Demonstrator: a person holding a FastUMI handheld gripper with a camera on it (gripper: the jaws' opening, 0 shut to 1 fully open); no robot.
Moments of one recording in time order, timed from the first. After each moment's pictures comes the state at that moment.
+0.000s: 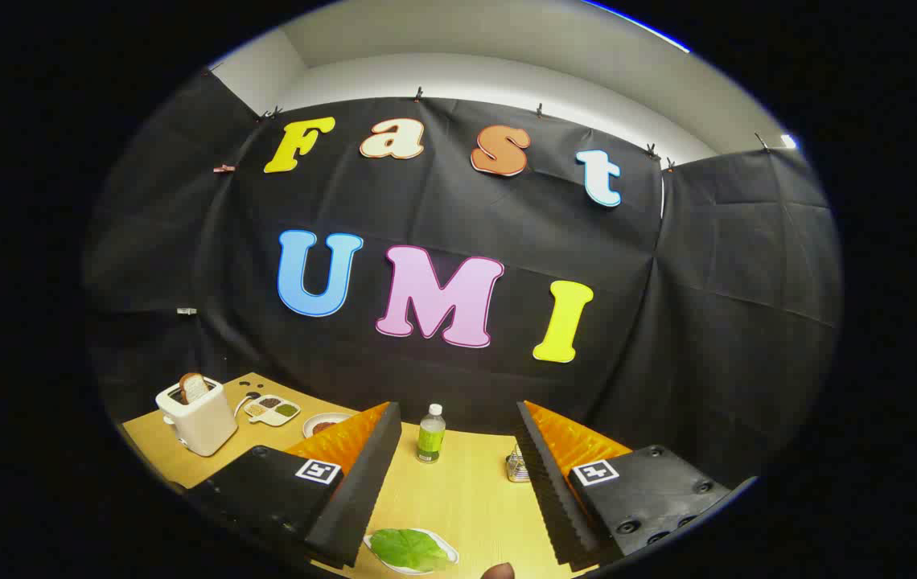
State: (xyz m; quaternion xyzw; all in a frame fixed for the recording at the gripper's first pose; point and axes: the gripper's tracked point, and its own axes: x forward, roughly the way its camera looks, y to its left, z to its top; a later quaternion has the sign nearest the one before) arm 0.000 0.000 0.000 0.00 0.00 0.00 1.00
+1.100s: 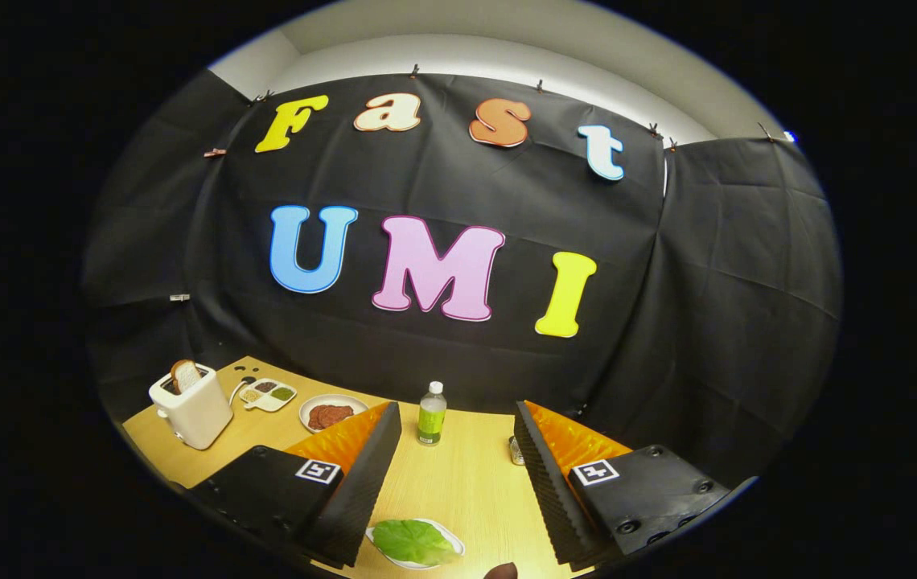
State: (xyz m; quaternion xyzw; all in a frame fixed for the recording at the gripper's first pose) arm 0.023 0.007 -0.041 0.00 0.06 0.01 1.00
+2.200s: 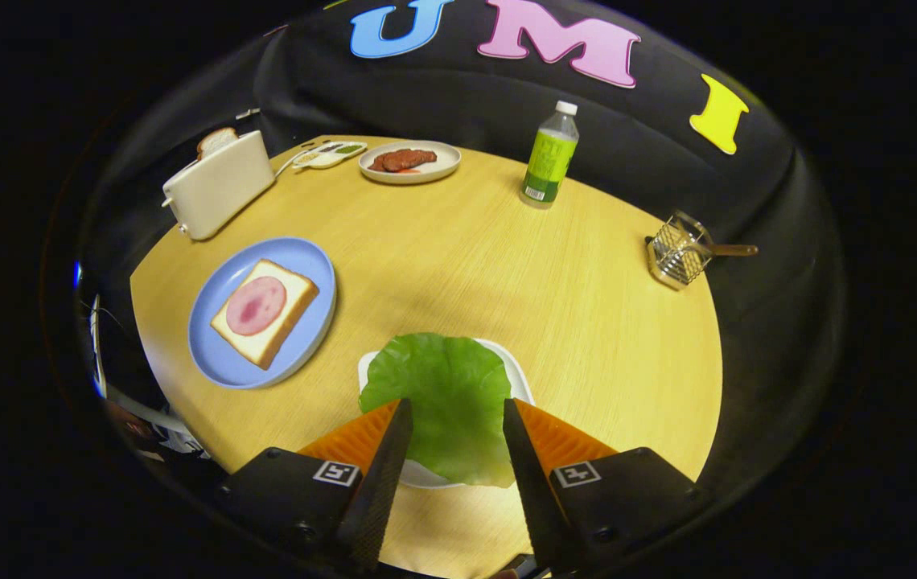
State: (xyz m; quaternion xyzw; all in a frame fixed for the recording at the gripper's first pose) arm 0.009 0.066 -0.396 -0.06 0.42 0.19 0.88
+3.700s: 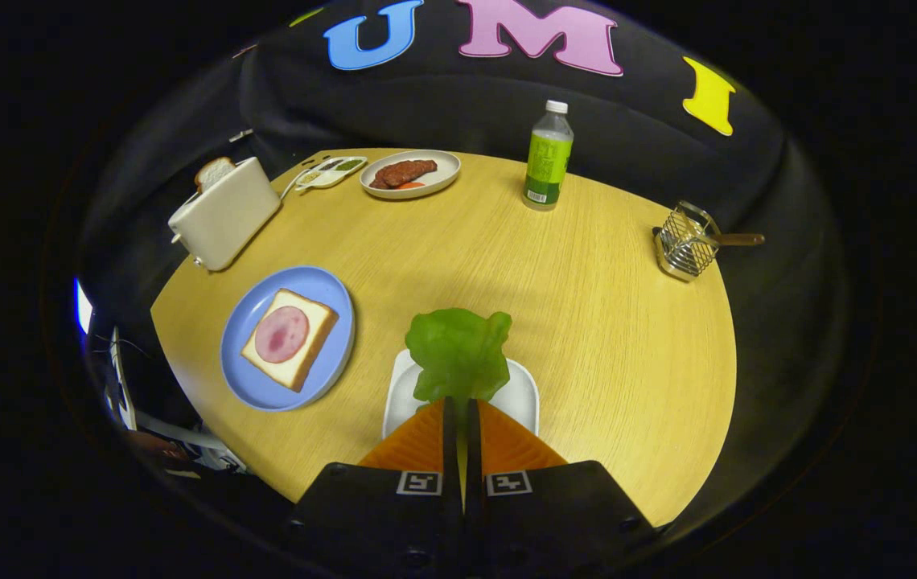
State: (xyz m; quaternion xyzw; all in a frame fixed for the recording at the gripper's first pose) arm 0.015 0.077 -0.339 0.00 0.42 0.21 0.88
